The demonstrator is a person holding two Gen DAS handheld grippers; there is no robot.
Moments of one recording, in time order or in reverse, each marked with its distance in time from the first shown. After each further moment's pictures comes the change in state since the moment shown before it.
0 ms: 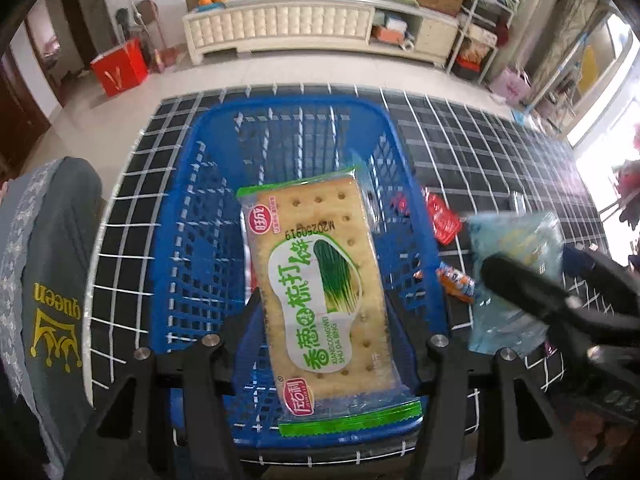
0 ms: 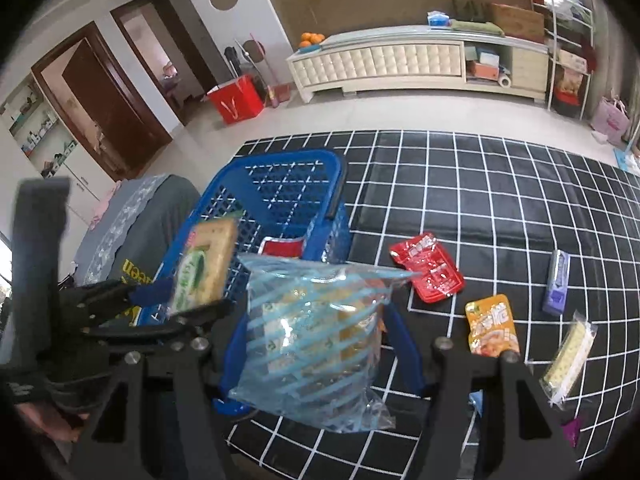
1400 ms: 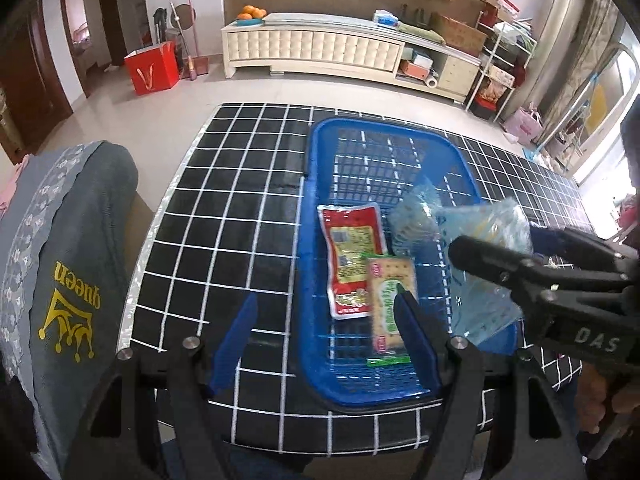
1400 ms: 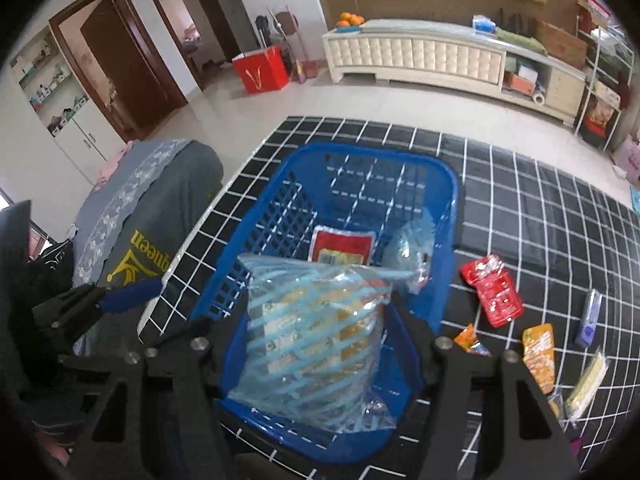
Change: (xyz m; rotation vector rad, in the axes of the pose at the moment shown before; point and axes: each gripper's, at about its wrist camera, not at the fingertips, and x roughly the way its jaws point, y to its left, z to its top) left arm -0.052 0.089 -0.037 -0.099 -0.130 0.020; right arm 0.044 0.094 0.015 -0.125 0.100 -0.005
